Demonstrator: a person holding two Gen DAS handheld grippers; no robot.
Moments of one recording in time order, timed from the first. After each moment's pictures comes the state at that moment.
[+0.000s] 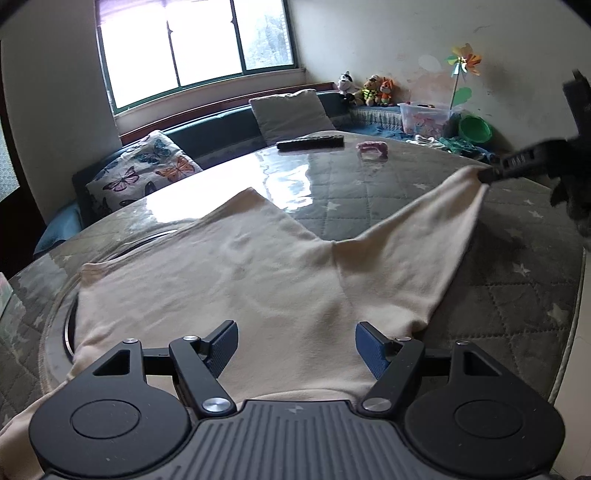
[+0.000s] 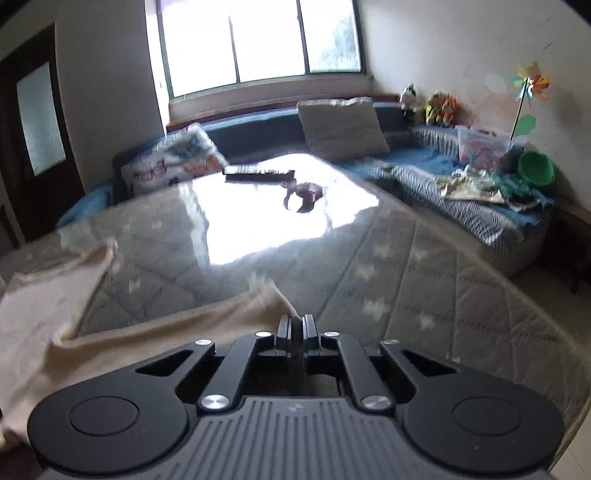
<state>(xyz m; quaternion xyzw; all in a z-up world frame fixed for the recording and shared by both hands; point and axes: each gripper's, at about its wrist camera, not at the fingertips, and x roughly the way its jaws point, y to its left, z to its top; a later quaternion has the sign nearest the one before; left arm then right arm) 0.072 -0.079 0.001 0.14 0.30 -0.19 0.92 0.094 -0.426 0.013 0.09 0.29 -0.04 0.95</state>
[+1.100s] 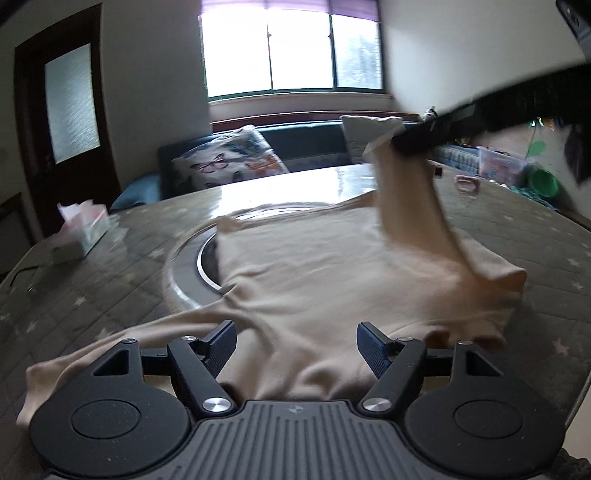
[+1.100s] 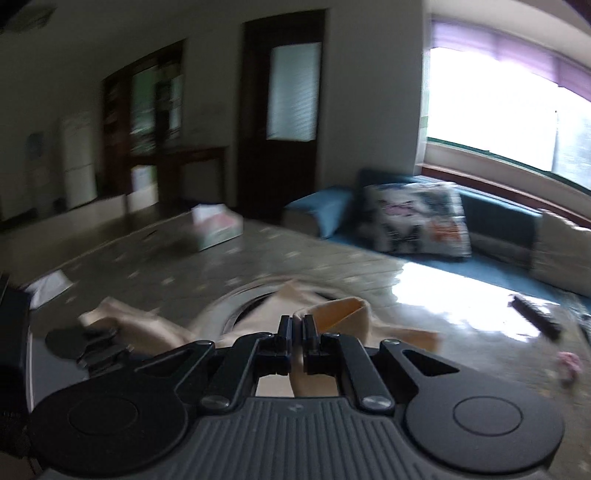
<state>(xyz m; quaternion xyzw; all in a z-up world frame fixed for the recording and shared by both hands) 0.027 0.051 0.011 0.06 0.28 -0.07 0.96 0.080 -0.144 0.105 -0.11 0.23 0.34 0.91</state>
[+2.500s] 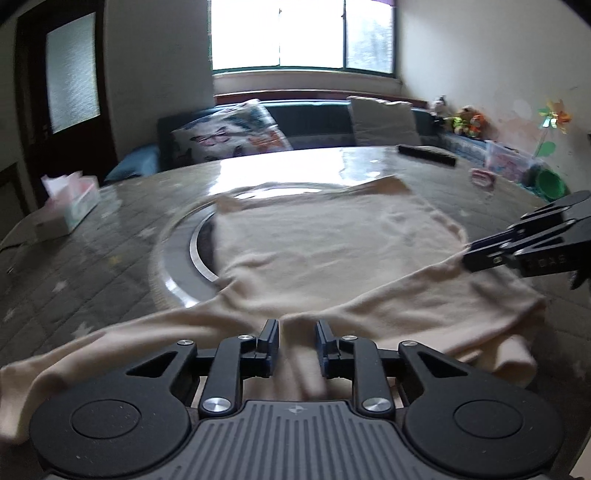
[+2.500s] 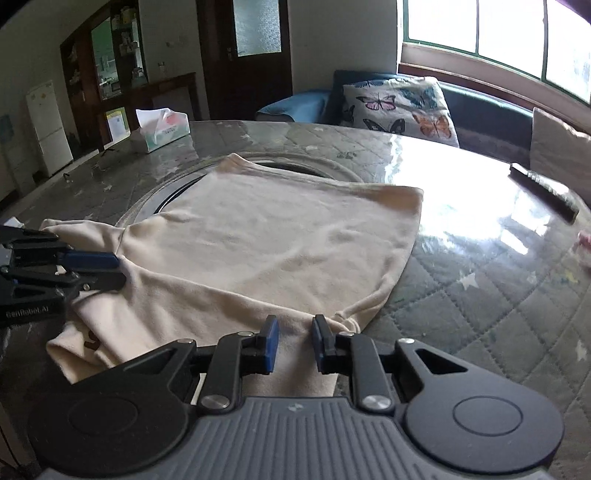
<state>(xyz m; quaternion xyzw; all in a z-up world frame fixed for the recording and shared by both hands) 0.067 0.060 0.001 0.03 0.32 -0.06 0.95 0.129 -0.202 0.015 -0.10 0.36 0.28 0.88</state>
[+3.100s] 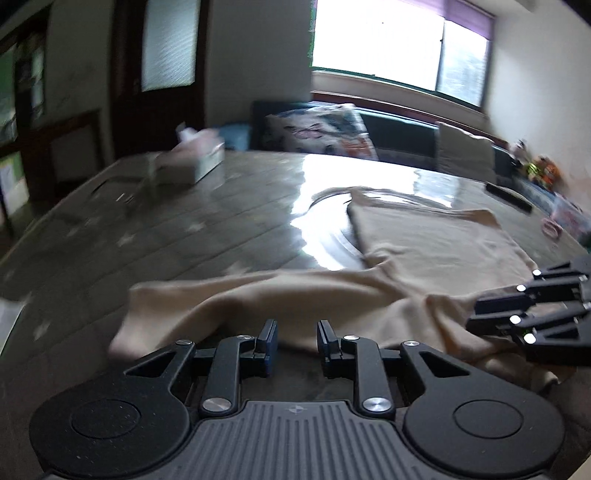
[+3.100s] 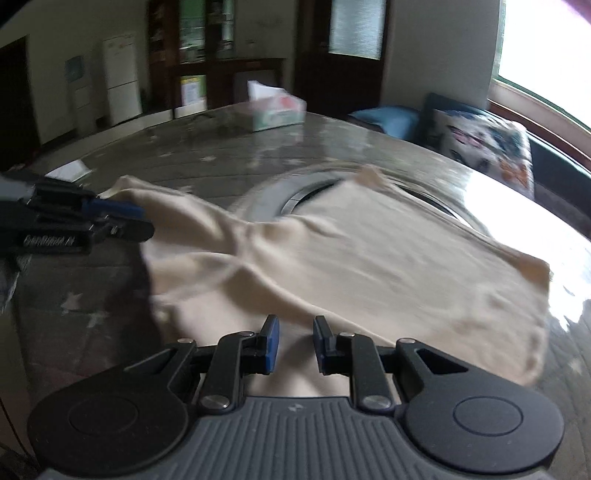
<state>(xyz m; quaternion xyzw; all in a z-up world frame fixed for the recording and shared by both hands) 0.011 0.158 0.013 -0.07 0.32 0.06 0.94 0.087 -0.082 0.007 -0.19 0.33 0.40 0.83</state>
